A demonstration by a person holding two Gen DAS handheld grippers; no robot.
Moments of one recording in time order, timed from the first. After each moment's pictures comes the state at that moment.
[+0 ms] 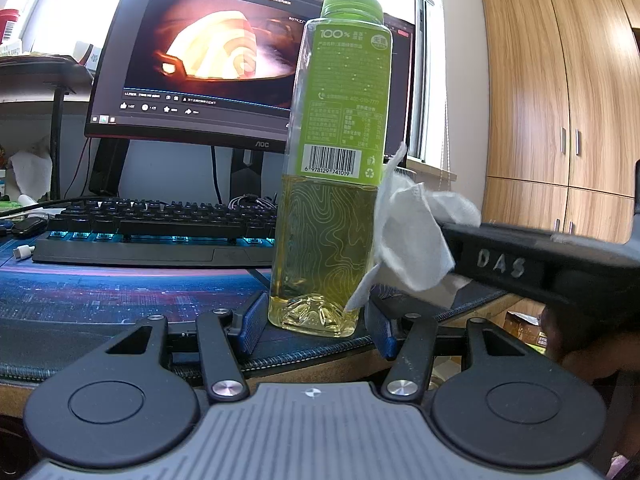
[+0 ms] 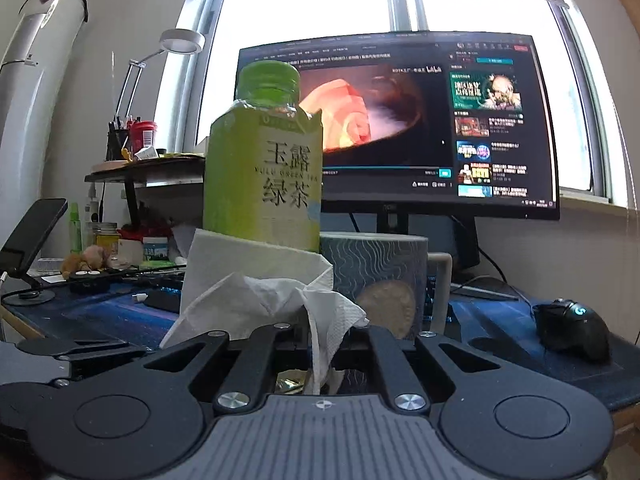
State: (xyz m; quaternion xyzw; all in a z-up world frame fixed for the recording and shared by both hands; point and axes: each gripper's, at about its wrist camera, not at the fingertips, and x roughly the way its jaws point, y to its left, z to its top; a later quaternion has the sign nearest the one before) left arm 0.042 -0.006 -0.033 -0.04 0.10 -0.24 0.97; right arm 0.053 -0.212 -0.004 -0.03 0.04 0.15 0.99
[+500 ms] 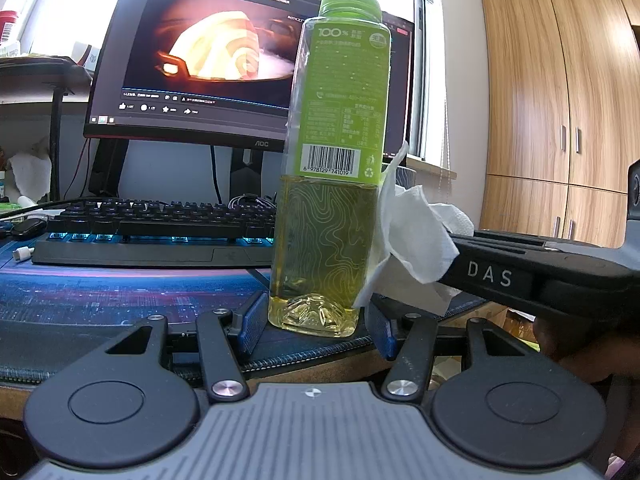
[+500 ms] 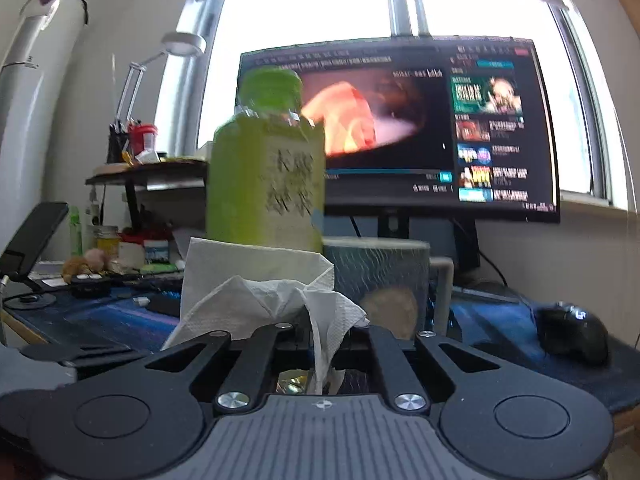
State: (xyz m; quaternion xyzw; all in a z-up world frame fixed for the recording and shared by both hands) left arm 0.044 -0.008 -0.032 -0.04 0.10 -0.24 0.97; right arm 0.056 -0.212 -0.005 -0.03 0.05 0.15 0.99
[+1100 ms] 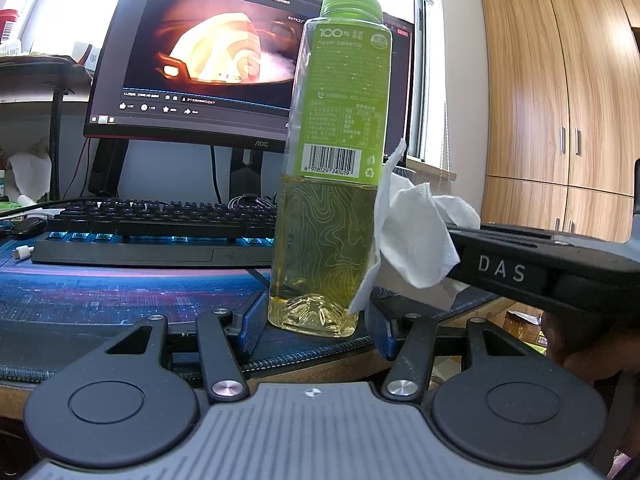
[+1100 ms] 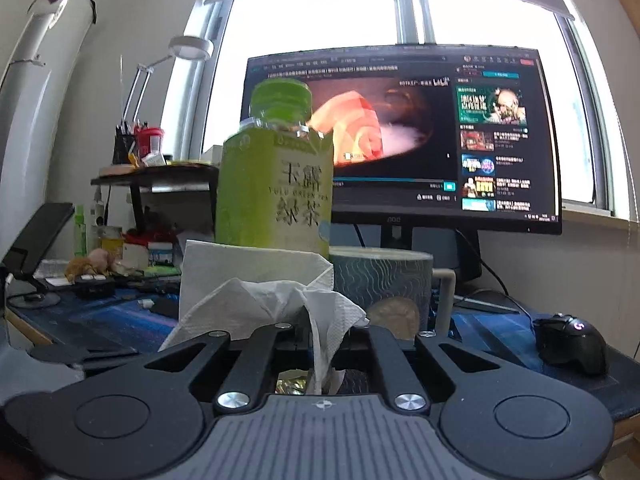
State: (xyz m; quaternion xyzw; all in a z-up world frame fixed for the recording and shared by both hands) left arm 0.042 -0.008 -0.033 -0.04 0.10 -0.24 0.97; right arm 0.050 -0.209 -0.001 -0.04 0.04 0.15 0.99
